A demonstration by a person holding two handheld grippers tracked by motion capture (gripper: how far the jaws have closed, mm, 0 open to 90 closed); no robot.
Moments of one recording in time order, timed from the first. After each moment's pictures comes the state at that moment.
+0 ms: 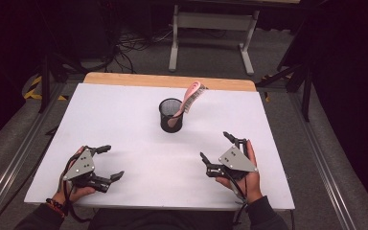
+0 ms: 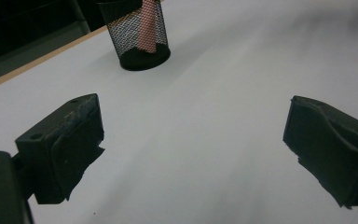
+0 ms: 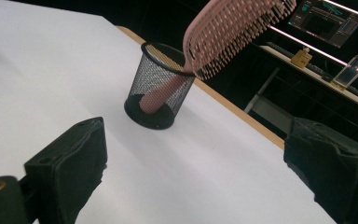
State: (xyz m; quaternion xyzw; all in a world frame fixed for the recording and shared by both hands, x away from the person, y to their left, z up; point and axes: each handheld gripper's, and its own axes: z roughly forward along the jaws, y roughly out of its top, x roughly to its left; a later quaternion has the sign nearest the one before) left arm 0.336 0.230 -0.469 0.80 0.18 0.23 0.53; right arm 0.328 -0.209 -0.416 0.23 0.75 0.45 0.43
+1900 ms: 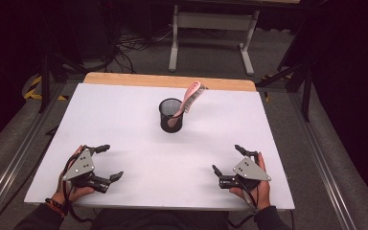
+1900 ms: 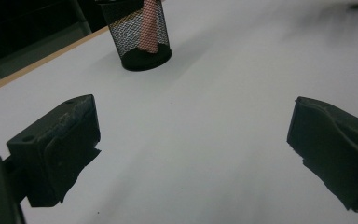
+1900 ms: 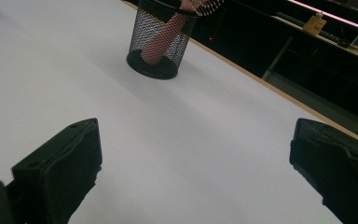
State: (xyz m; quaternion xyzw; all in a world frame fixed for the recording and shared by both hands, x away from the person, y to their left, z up) left arm 0.337 0.231 -0.469 0.80 0.18 0.23 0.53; right arm 0.320 -0.252 -0.456 0.27 0.76 0.45 0.40
